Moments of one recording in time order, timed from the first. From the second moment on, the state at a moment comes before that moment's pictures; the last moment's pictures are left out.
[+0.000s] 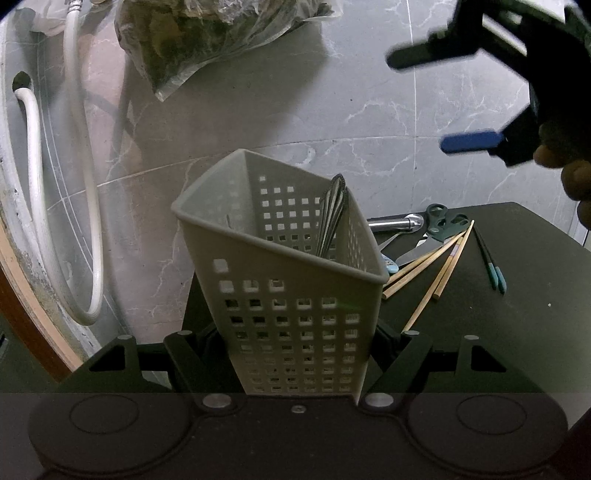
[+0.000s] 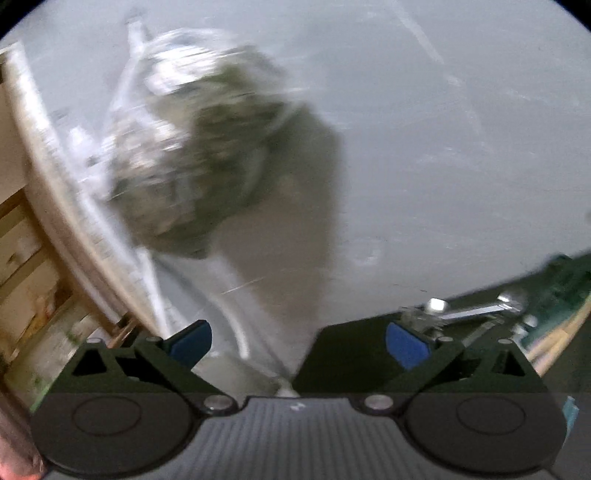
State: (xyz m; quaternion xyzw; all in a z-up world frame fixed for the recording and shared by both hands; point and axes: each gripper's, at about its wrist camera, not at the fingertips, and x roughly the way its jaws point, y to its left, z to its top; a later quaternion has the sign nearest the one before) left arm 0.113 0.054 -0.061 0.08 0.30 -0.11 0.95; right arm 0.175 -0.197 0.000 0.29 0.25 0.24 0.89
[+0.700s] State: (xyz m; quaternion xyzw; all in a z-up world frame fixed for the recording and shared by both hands) left arm 0.115 0.054 -0.061 0.08 0.30 -0.11 0.95; right arm 0.258 -0.244 -0.083 0.26 0.44 0.05 0.86
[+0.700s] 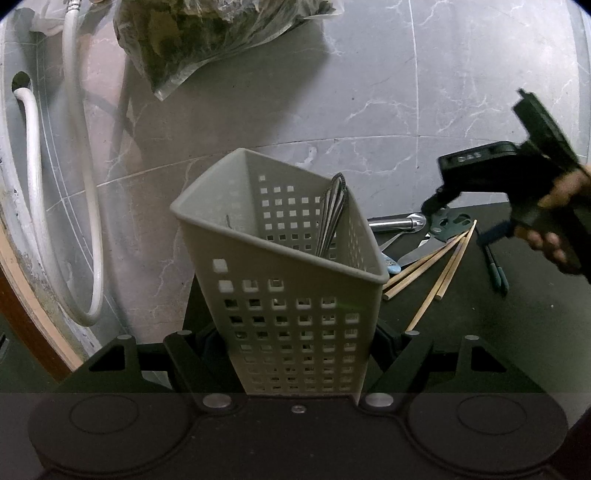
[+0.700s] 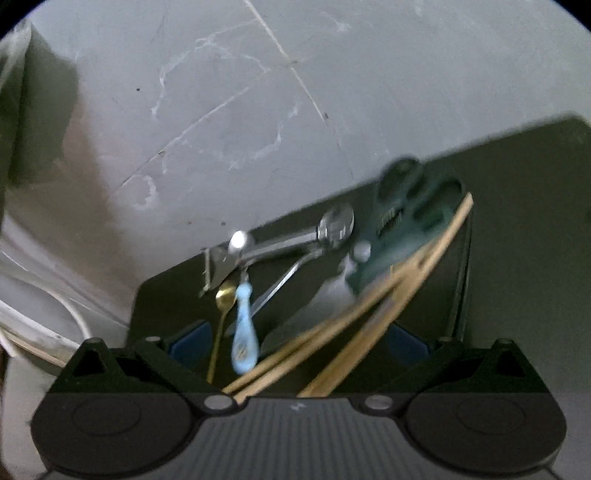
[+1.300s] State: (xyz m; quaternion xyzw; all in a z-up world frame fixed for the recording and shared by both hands) left arm 0.115 0.052 -0.058 0.08 0.30 -0.10 0.94; right arm 0.355 -0.175 -0.100 -0.12 0.41 0.17 0.89
